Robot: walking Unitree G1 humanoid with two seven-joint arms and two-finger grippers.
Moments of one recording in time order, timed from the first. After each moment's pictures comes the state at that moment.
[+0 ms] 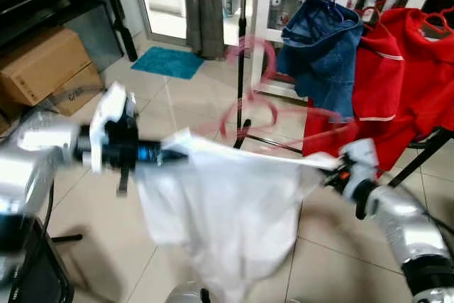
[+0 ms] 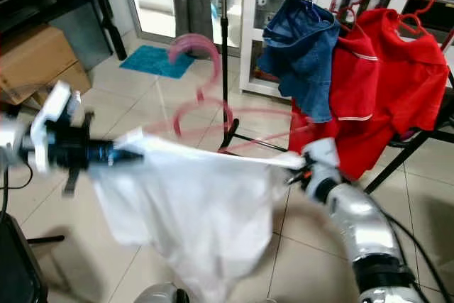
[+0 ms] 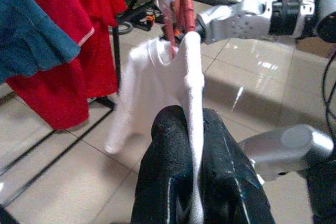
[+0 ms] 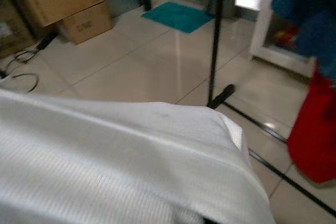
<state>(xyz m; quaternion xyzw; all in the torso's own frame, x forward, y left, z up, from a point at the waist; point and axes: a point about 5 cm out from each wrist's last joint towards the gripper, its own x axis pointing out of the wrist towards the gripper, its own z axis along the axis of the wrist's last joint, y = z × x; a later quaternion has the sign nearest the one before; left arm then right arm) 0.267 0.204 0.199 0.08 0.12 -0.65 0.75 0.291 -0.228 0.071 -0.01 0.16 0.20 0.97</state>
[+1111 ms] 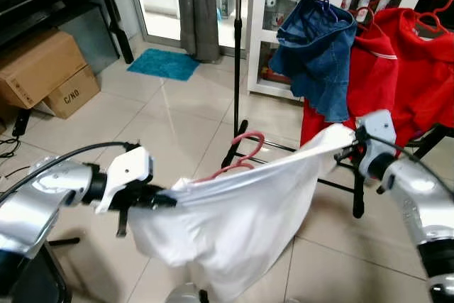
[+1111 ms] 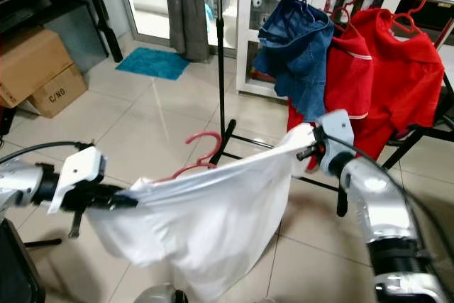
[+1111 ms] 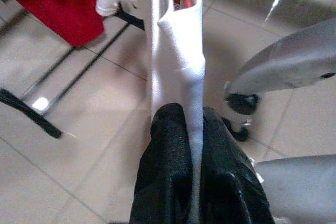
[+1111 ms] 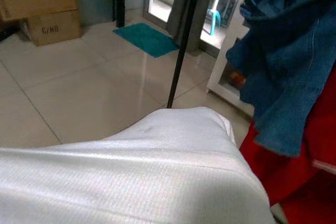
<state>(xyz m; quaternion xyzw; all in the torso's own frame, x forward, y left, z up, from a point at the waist) 0.258 0.210 0.144 0.23 0.21 -0.59 0.74 0.309 -0.237 0.125 -0.13 0.10 0.19 0.97</state>
